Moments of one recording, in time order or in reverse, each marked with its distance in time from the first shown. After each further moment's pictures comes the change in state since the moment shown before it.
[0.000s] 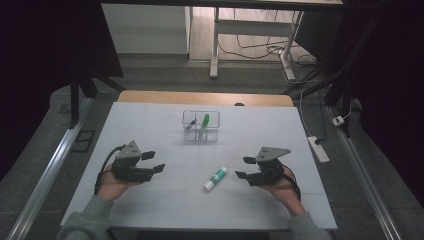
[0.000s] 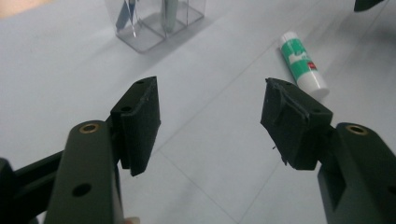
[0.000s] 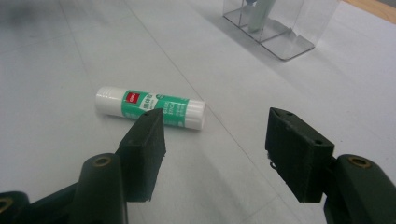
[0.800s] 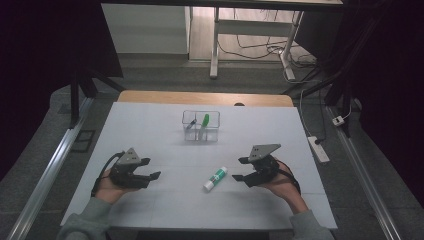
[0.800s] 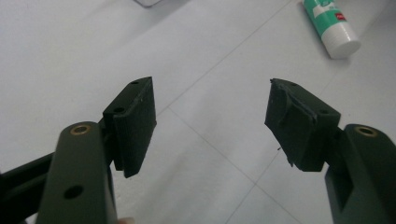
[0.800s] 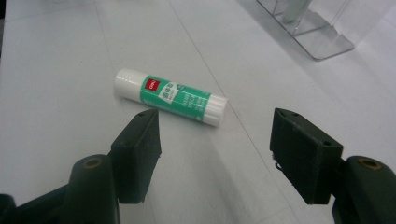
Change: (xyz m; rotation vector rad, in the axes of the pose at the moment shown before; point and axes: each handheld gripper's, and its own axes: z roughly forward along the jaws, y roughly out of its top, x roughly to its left) left arm 0.004 -0.023 0.006 0.086 0.028 0.001; right arm 0.000 0.017 0.009 0.115 0.095 -0.107
